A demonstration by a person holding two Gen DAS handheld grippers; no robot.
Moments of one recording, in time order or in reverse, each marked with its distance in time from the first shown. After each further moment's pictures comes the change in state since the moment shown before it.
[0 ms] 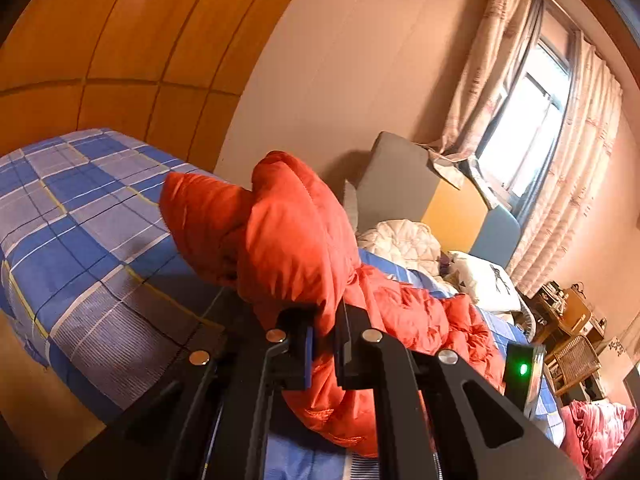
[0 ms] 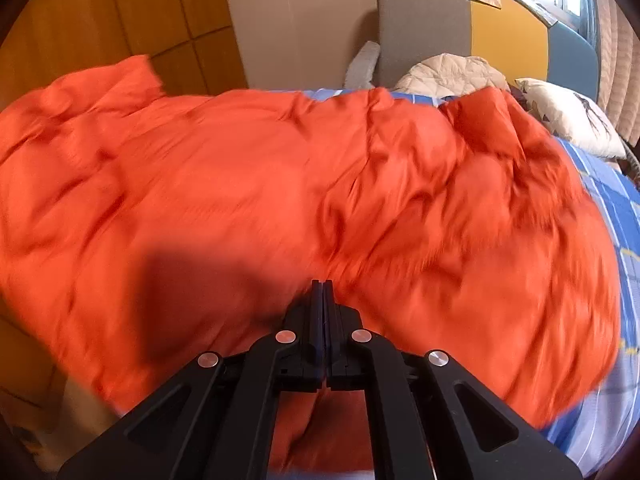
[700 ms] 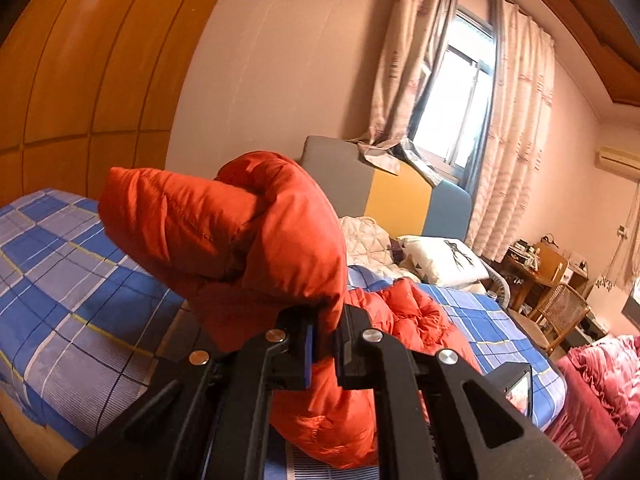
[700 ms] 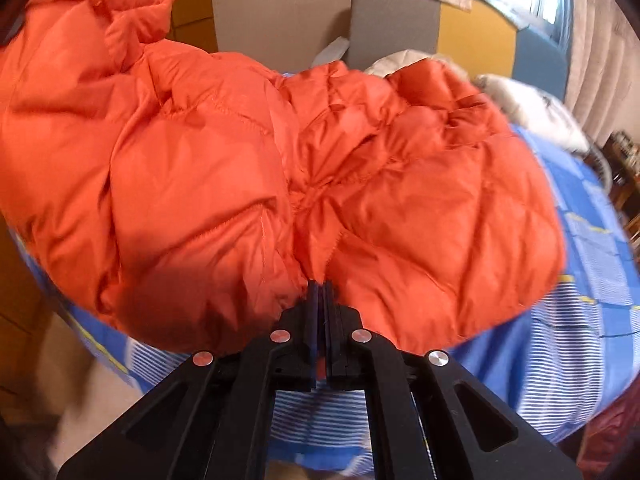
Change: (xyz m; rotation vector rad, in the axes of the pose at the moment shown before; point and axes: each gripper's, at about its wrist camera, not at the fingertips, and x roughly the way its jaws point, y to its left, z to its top) left arm -0.019 -0.090 -0.009 0.221 -0.045 -0.143; right arm -0.056 -0.030 -0.055 -0.015 -0.051 -0.165
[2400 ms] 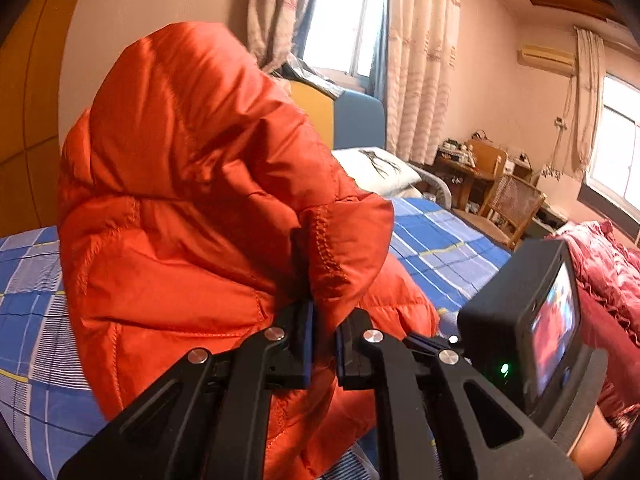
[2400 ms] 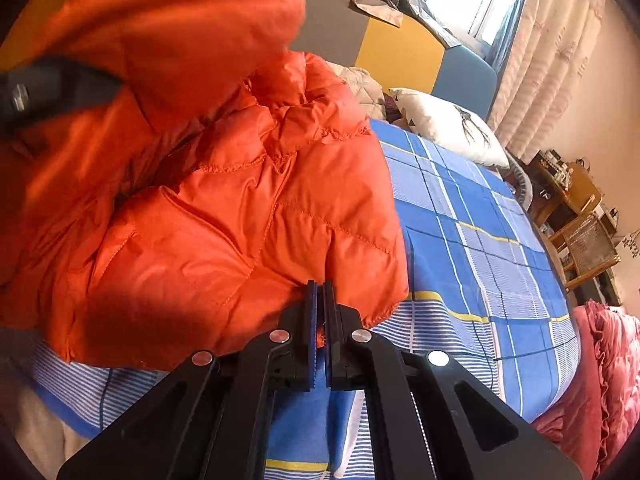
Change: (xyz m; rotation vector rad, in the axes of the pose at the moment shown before) left arm 0.102 -0.130 -0.063 0.292 0.248 -0.263; right arm 0.008 -0.087 0.000 -0.011 -0.015 -0.282
